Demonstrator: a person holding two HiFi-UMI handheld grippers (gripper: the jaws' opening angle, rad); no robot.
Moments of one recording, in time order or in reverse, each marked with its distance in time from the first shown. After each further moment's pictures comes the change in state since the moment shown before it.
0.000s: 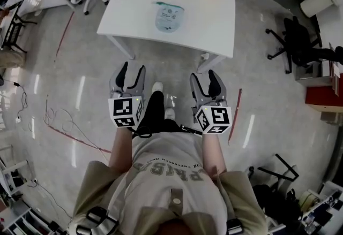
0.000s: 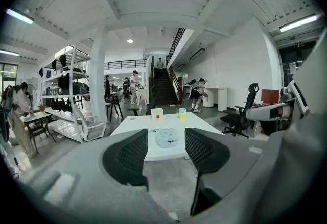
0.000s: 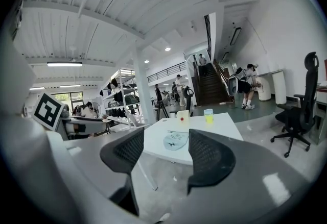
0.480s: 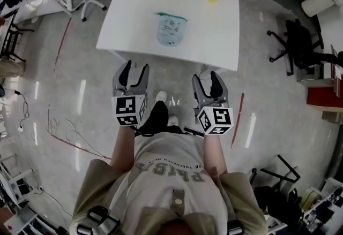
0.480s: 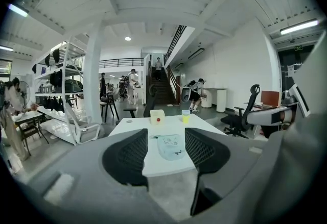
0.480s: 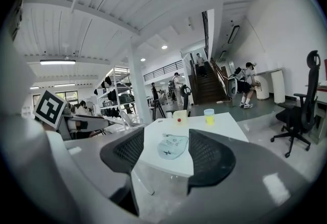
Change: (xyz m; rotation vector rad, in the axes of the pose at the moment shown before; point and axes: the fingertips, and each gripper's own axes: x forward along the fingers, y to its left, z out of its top) left arm 0.092 0.041 0.019 -0.005 0.008 -0.046; right arm 0.088 -0.015 0.008 0.006 0.018 -0.040
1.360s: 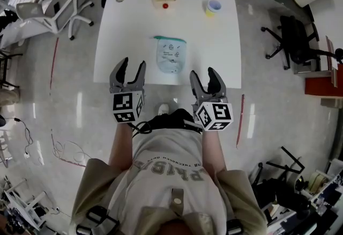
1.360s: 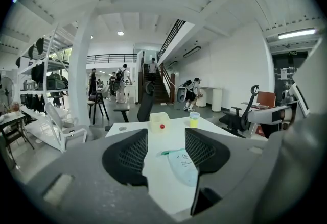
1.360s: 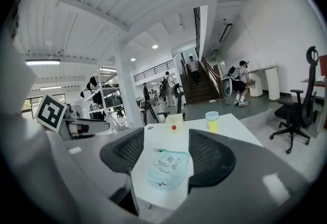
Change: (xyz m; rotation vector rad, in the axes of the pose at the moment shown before) left arm 0.160 0.078 0.042 0.012 0.024 -0.117; right arm 0.151 -0.024 0.038 0.059 -0.006 -0.106
